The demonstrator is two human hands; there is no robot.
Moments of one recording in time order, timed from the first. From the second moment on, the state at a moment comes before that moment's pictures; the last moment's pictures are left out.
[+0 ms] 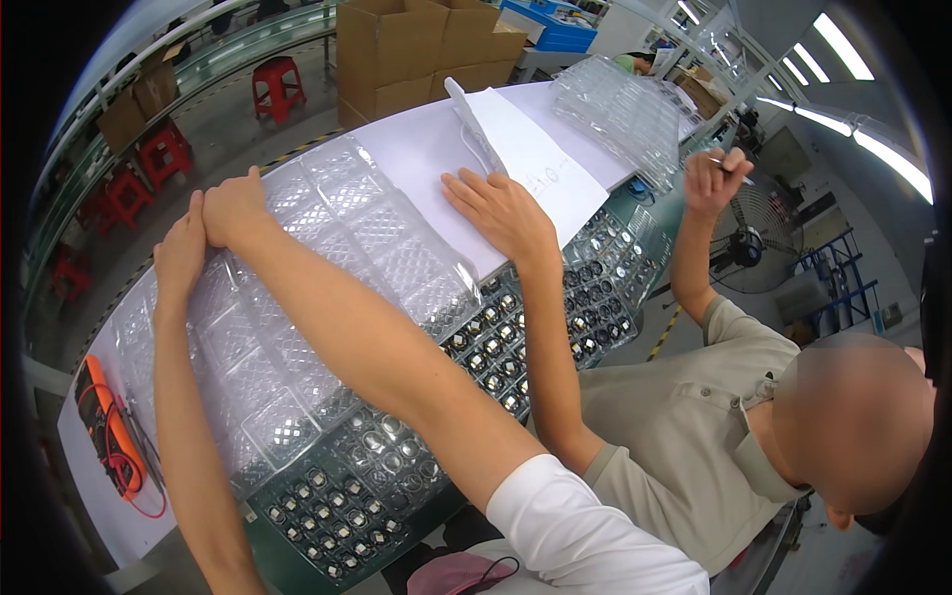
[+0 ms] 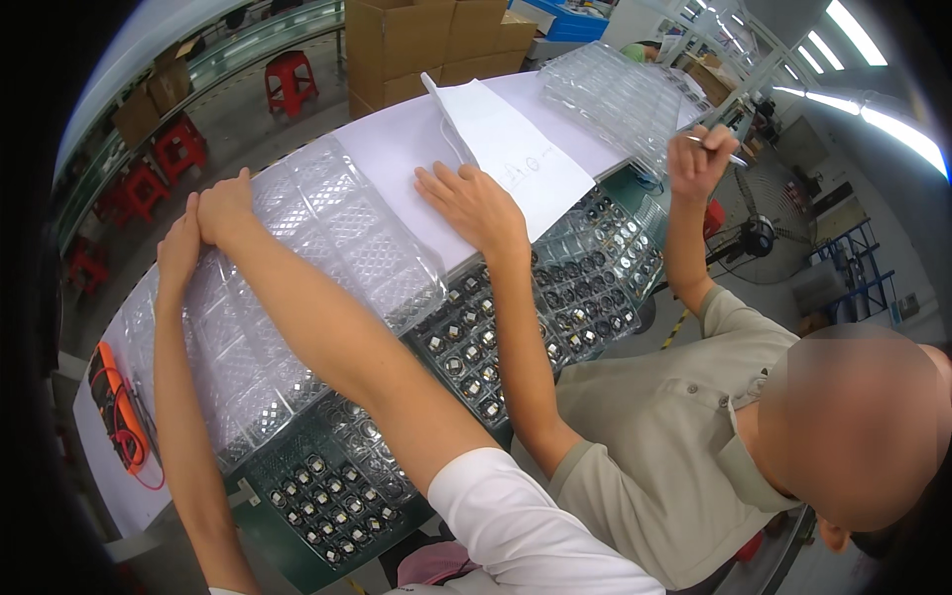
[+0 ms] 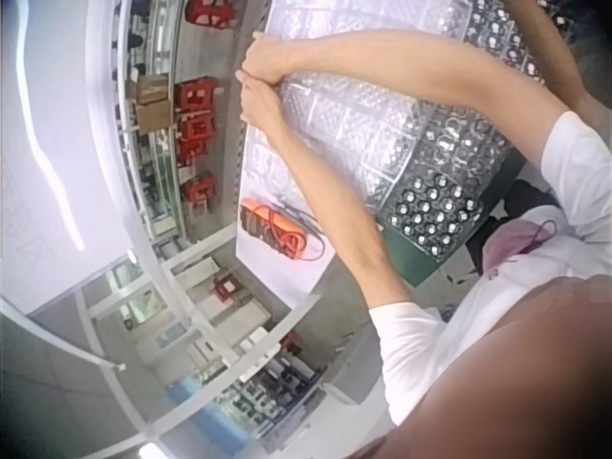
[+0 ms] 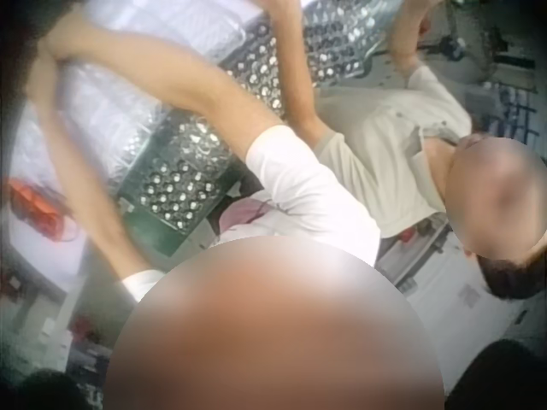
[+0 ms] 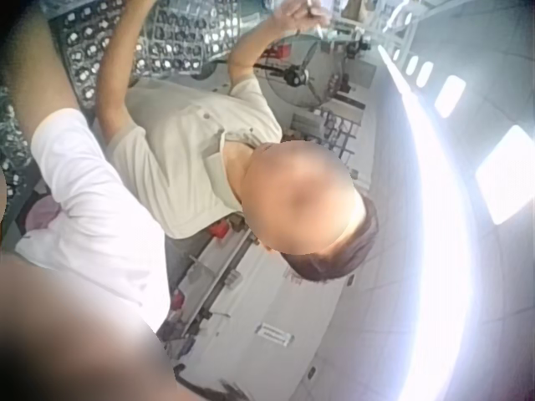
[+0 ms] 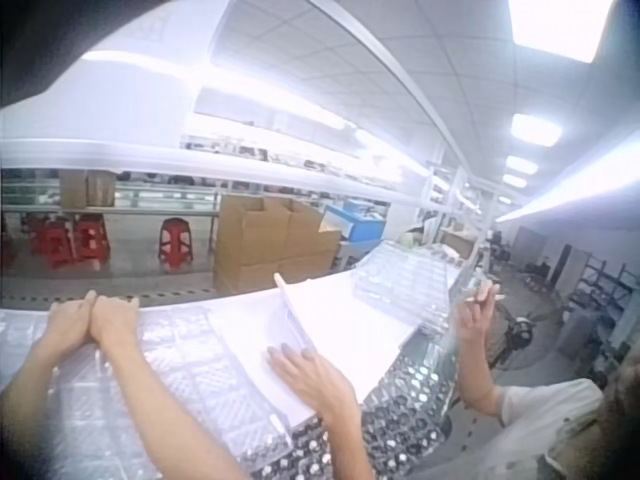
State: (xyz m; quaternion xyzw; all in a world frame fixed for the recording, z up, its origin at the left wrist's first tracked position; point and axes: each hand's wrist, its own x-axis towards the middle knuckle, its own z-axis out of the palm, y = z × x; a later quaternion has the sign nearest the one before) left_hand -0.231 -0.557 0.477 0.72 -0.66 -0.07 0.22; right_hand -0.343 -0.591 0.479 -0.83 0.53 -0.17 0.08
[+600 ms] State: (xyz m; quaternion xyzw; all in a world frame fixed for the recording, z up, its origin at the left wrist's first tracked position) left_hand -0.225 -0.560 0.471 0.71 -0.67 -0.04 0.21; right_hand -0.341 -0.588 0.483 -0.83 0.54 -0.15 0.08
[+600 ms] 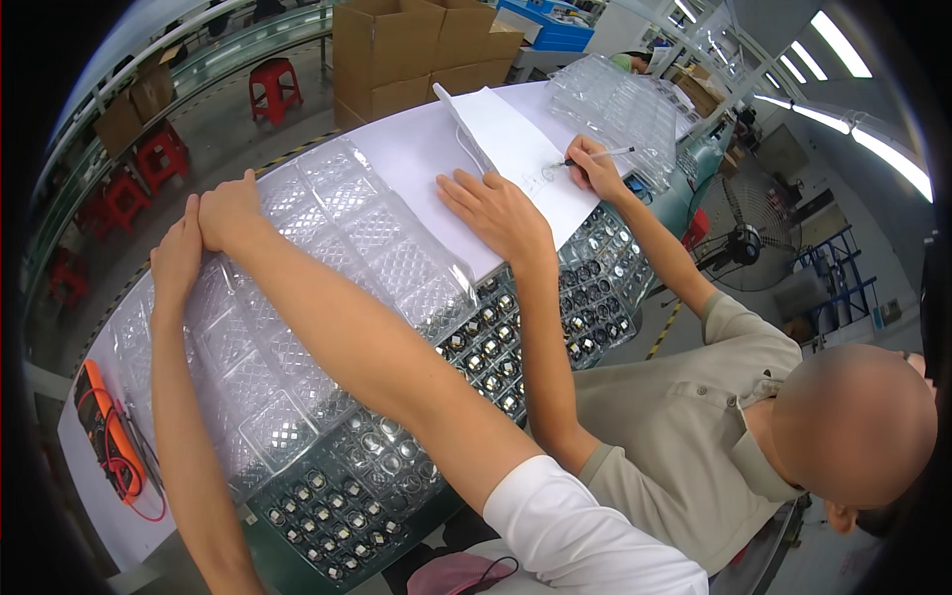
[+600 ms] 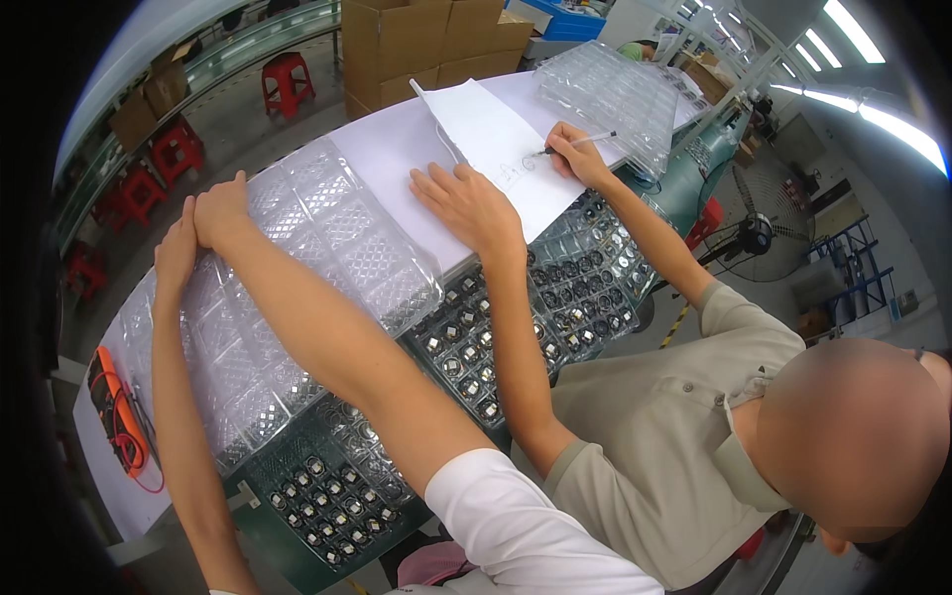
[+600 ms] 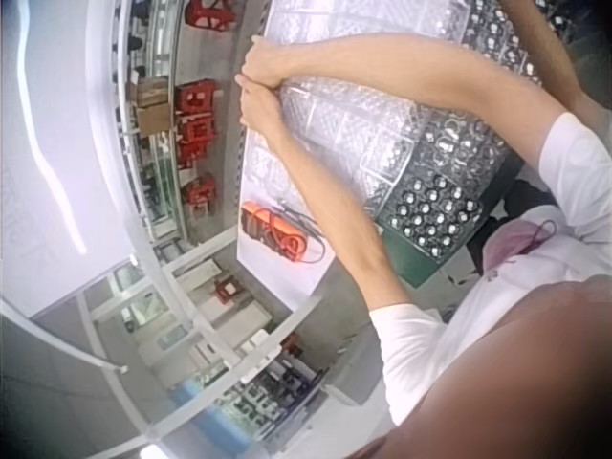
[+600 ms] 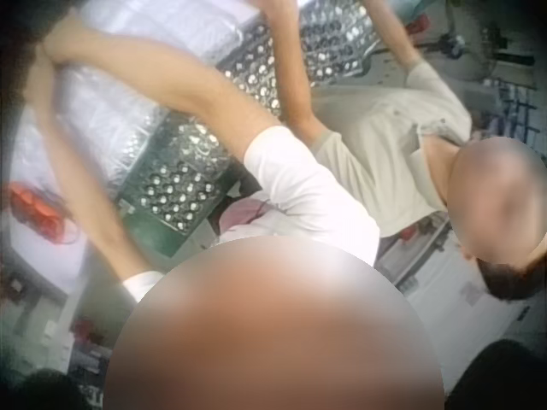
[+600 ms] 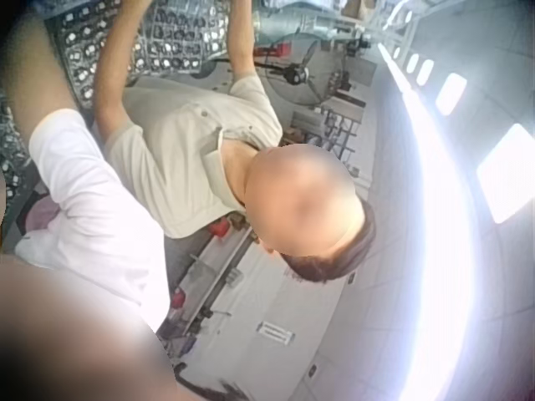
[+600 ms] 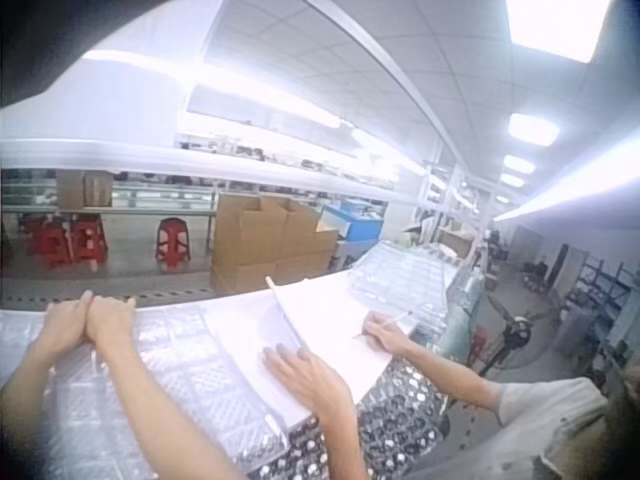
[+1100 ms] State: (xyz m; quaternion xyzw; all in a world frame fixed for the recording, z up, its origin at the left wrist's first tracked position) left_hand -0.229 -0.561 0.473 0.72 -0.66 -0.06 0.21; right_hand -0.343 -0.588 0.482 -0.83 0.54 -0.15 0.07
